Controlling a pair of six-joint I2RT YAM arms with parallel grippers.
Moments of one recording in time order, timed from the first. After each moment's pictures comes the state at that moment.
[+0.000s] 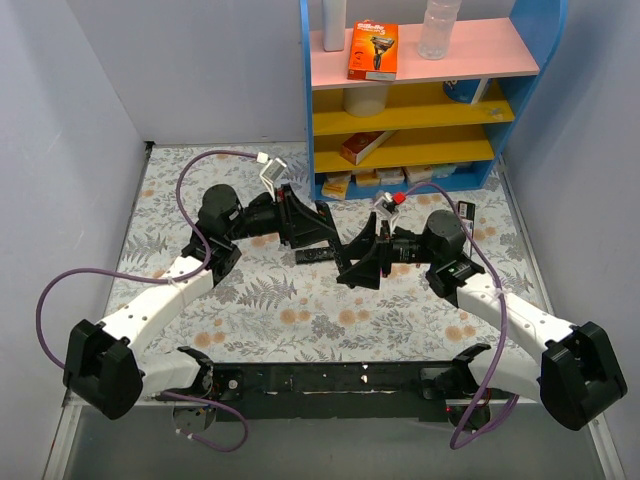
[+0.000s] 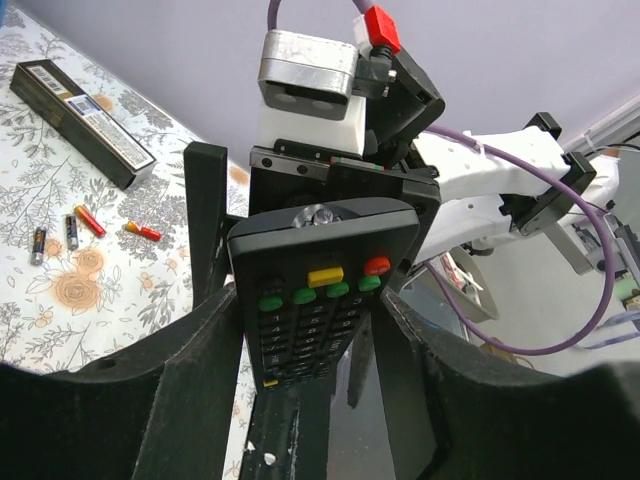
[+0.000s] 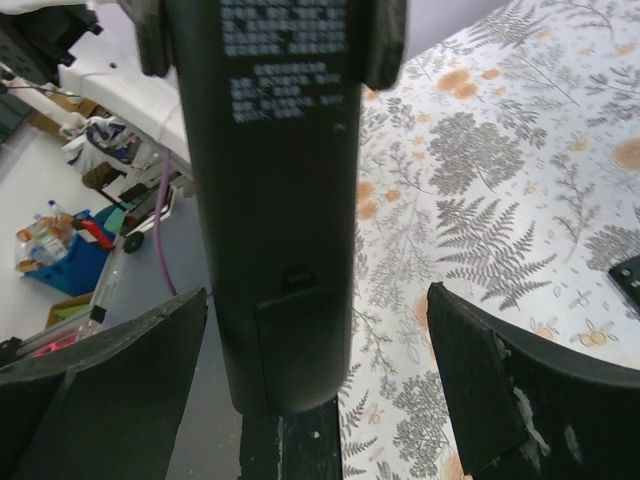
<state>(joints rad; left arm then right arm) -0.53 1.19 0.89 0.43 0.88 -0.79 0.56 1.11 0.63 0.50 -1.01 0.56</state>
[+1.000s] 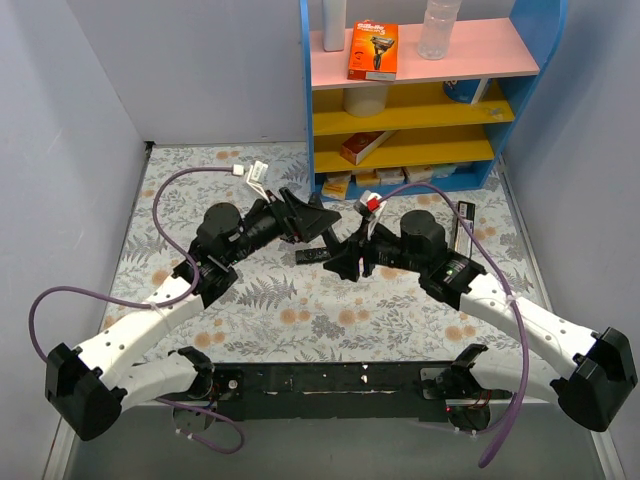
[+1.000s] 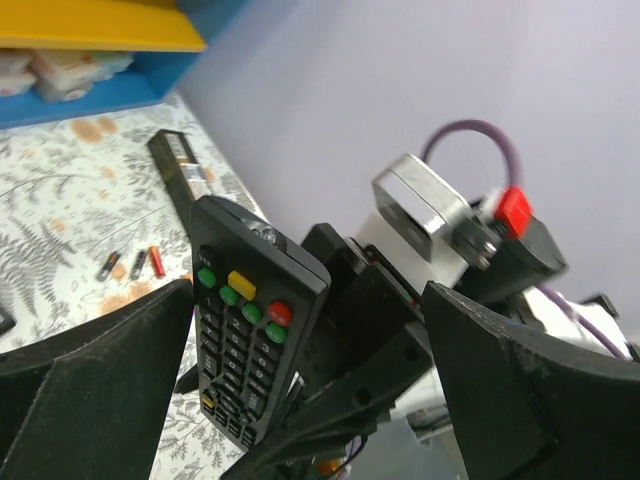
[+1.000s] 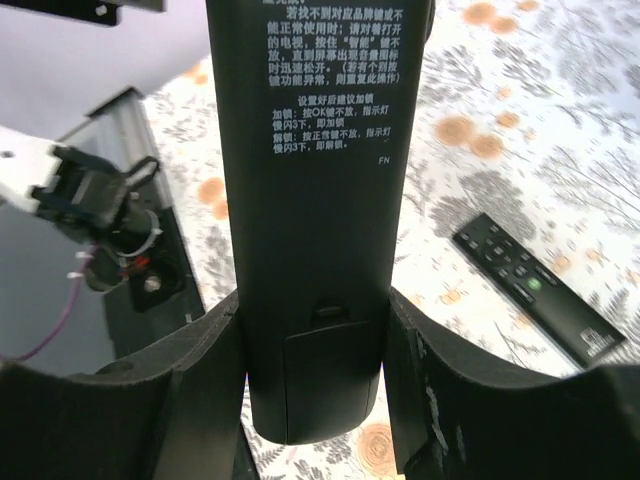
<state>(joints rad) -0.65 1.03 0.86 0.29 0.37 -0.87 0.76 1.06 0.79 0.07 -0.52 0.25</state>
